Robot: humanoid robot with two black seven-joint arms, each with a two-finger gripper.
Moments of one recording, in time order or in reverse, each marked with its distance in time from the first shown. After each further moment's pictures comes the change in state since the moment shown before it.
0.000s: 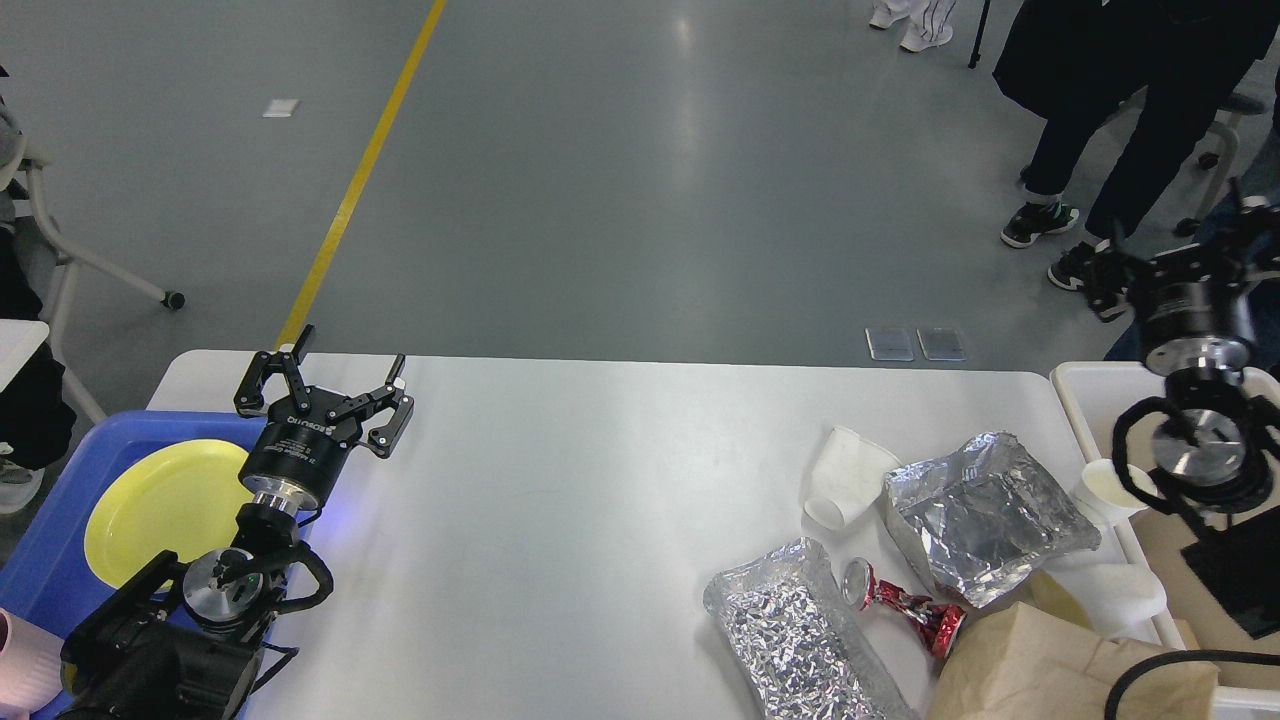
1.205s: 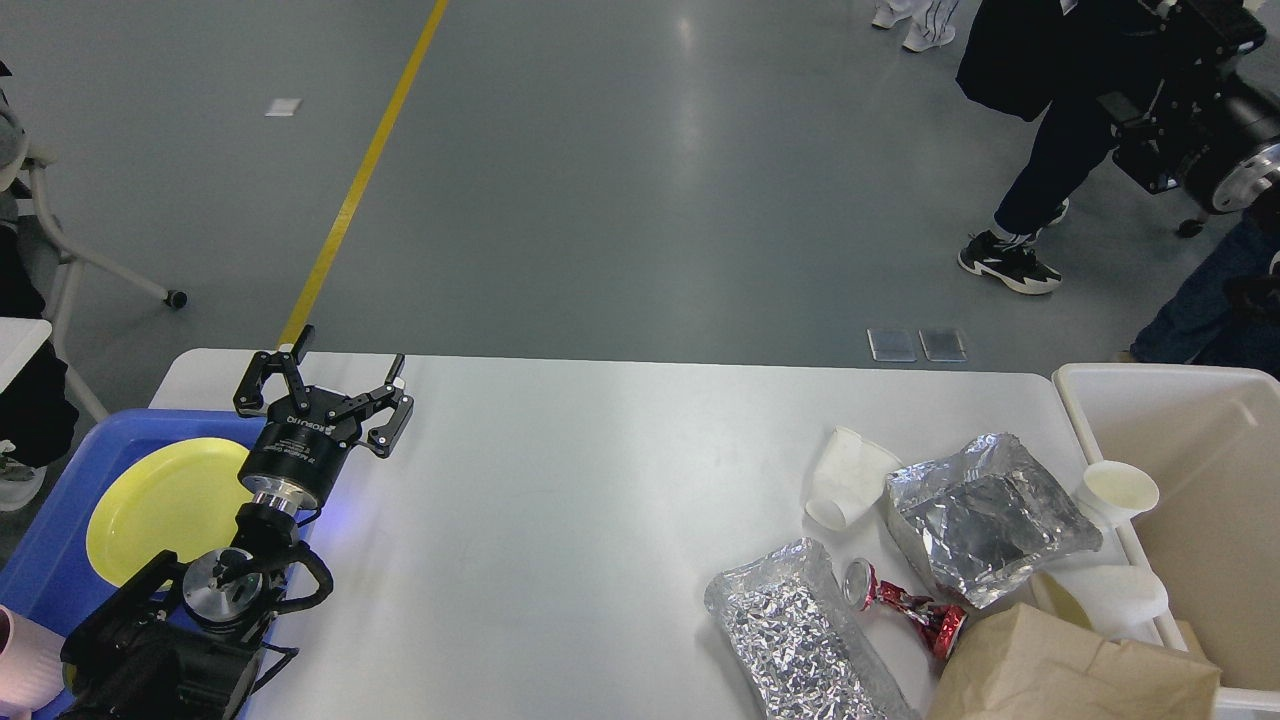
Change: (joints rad) left arm 0.000 -0.001 -0.002 0.000 0.000 -0.002 0.000; right arm 0.803 -0.220 -1.445 -0.117 0.052 0.020 0.000
